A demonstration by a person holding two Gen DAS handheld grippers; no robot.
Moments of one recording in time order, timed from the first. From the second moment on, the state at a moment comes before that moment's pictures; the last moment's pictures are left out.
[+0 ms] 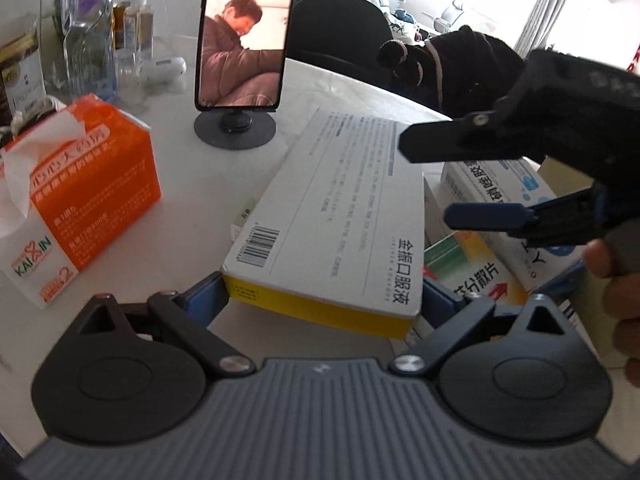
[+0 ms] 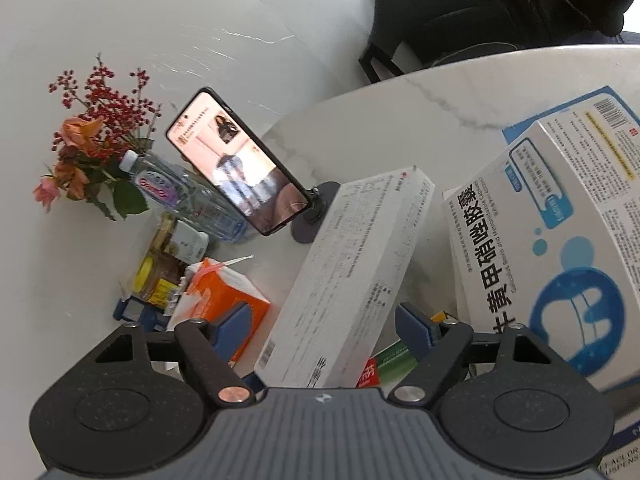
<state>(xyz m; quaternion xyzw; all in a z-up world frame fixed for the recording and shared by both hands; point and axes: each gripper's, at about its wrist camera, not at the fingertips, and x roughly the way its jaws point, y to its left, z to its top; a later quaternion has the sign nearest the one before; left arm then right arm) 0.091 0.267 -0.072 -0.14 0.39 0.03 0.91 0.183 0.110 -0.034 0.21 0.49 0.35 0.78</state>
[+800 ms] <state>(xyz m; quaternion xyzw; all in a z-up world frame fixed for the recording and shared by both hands) 0.086 0.295 -0.073 -0.21 0.38 0.01 0.90 0.197 0.148 -0.044 0.16 0.49 0.31 0.80</state>
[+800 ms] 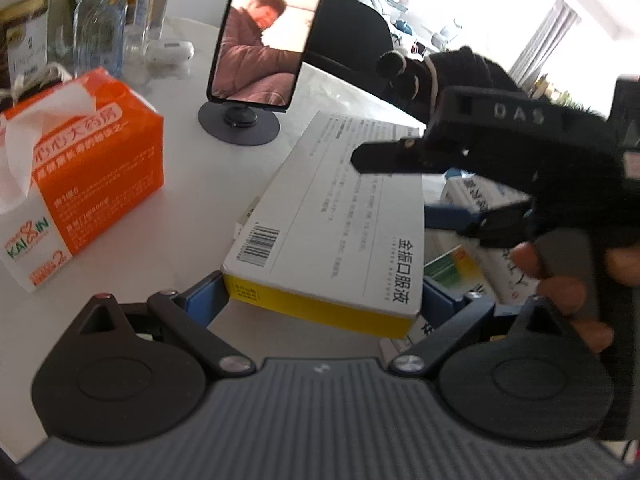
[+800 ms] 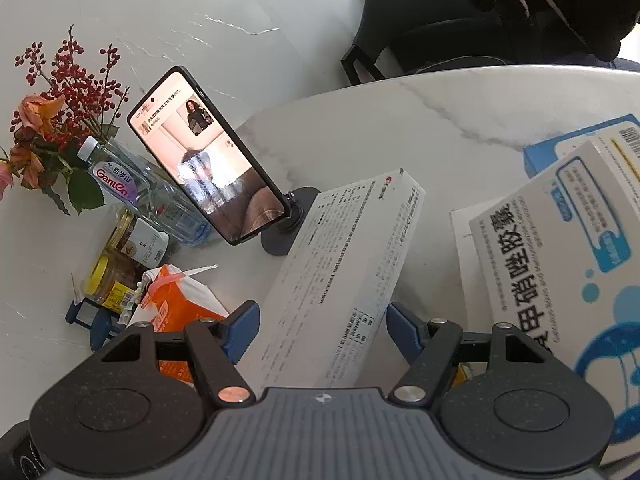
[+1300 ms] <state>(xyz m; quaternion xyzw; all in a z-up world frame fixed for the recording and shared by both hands) 0.069 0.299 -0.065 -0.25 0.34 -0.01 0.91 0.197 0.128 -0.058 0.26 0.51 0.32 0.76</state>
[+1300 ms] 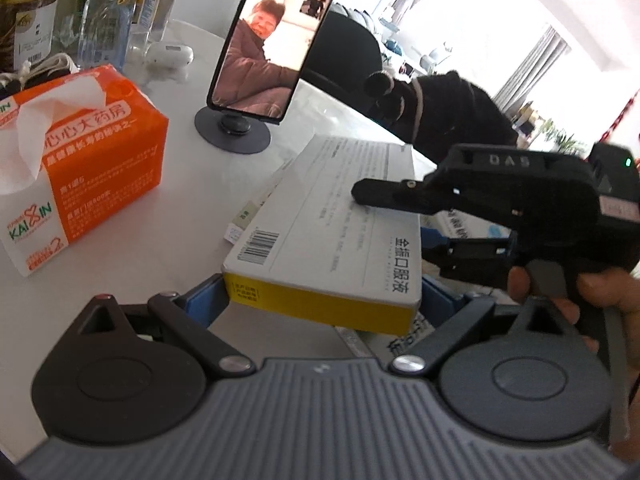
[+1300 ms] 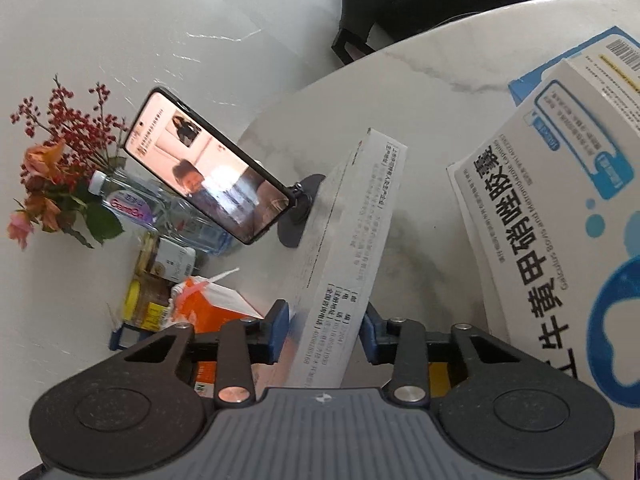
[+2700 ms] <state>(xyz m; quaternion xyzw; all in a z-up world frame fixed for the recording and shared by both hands) 0.071 0.255 -0.024 -0.18 0.38 -0.18 0.89 0.159 0.086 0.017 0.19 0.47 0.35 0.79</state>
